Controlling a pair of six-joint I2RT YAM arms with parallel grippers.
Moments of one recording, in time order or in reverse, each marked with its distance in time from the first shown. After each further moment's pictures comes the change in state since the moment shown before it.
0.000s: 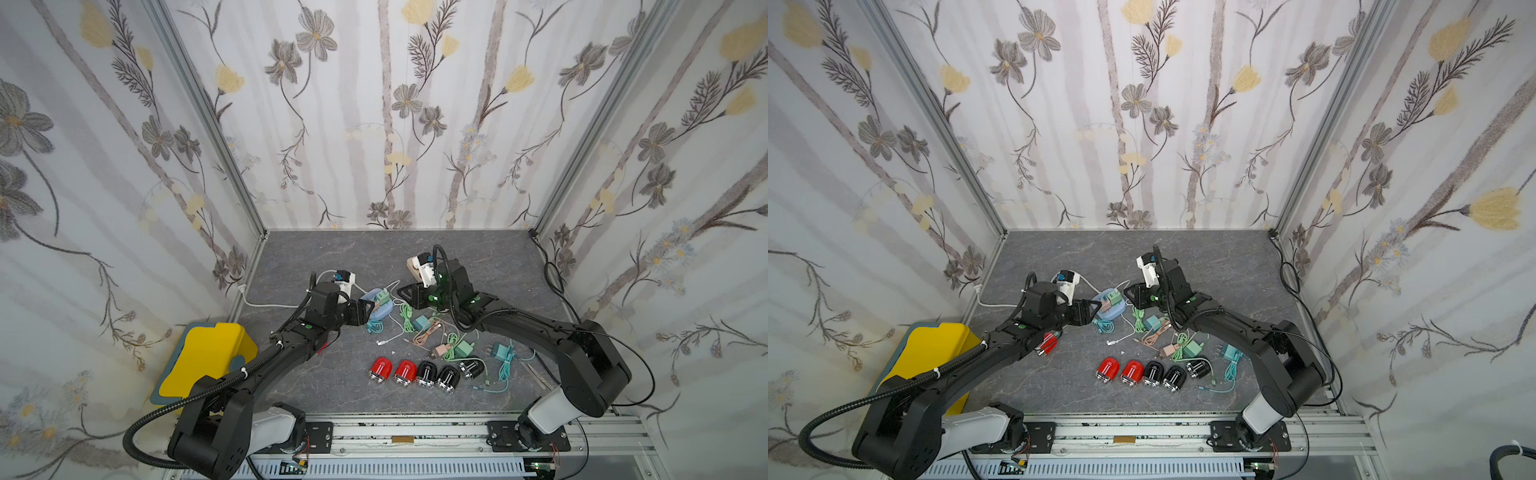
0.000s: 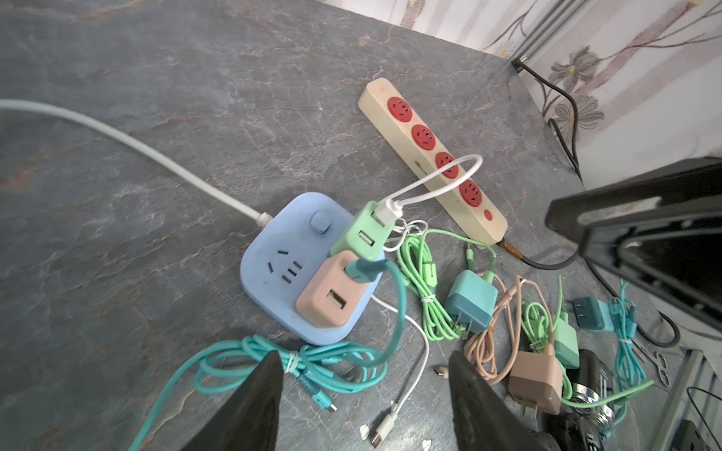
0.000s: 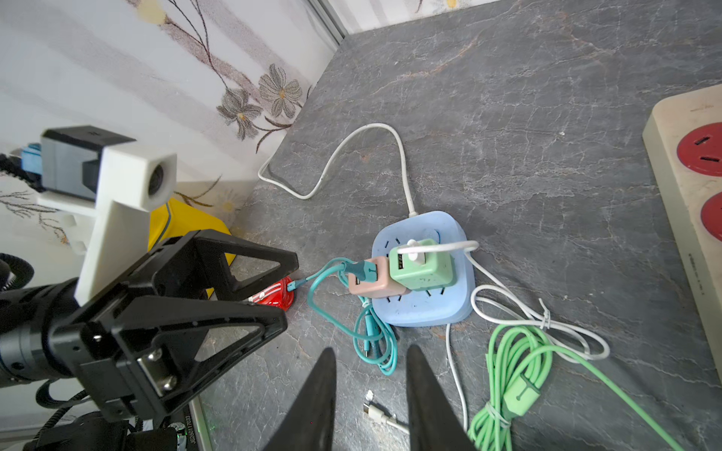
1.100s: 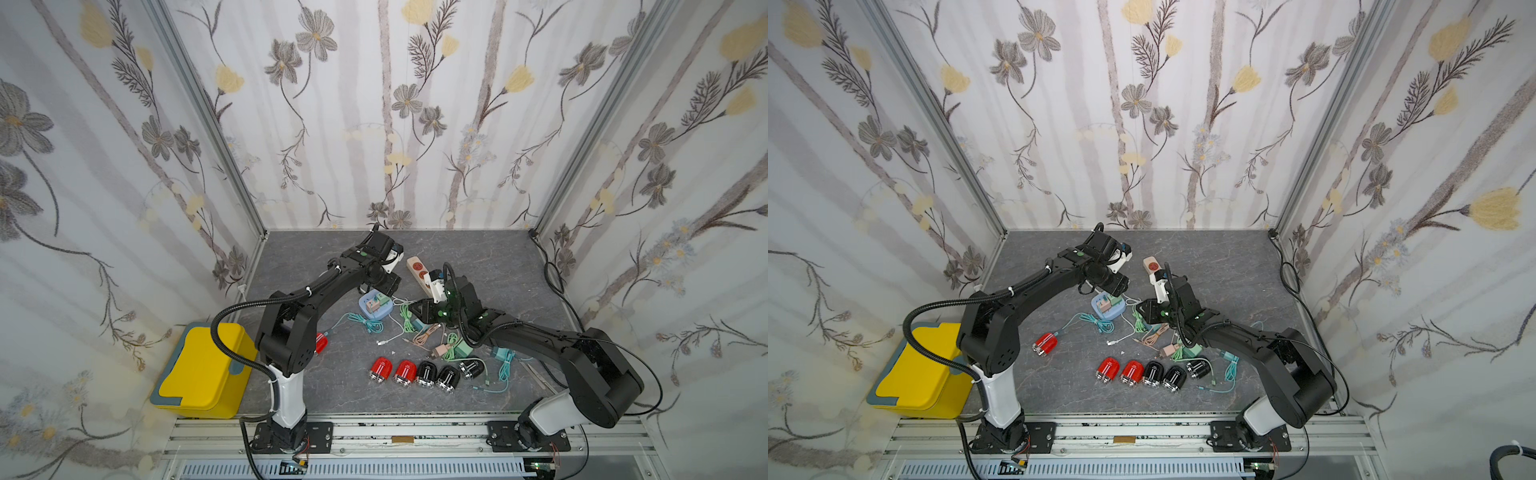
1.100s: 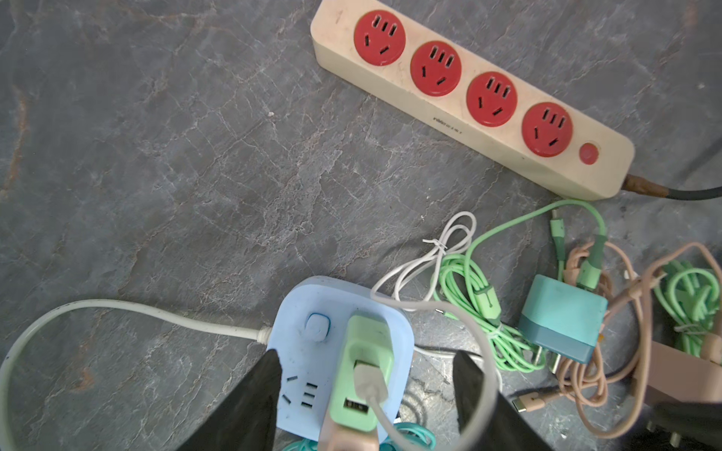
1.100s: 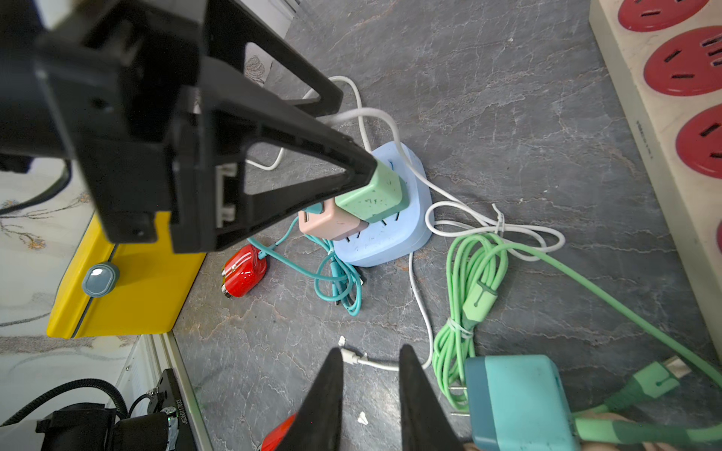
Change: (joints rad) left arm -0.158 0.697 0.963 -0.777 -0.218 0.442; right arm -0.018 -0.074 -0.212 0.076 0.014 0.082
